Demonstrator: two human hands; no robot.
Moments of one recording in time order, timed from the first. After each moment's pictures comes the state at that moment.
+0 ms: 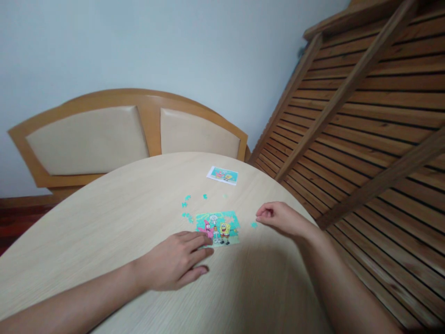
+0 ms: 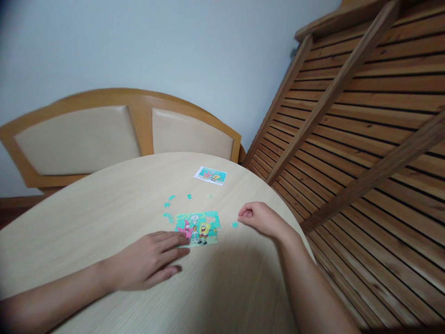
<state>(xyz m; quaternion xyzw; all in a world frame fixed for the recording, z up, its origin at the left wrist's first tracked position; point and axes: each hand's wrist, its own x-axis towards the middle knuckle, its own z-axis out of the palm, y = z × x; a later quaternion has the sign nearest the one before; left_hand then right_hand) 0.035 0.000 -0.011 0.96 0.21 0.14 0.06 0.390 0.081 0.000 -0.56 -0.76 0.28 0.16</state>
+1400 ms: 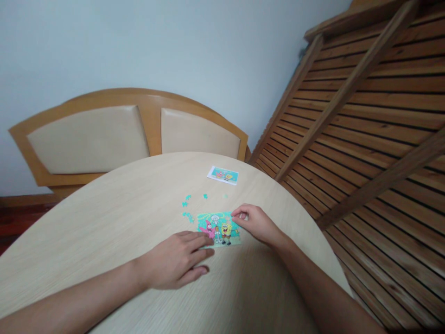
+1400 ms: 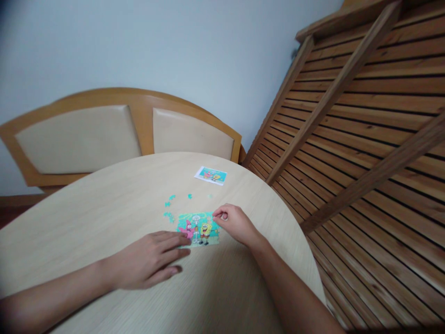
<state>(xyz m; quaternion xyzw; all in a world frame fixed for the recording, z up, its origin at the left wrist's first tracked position) 0.035 0.000 -0.012 0.96 0.20 0.16 0.06 0.318 0.075 -0.027 -0.49 -0.78 0.26 0.28</state>
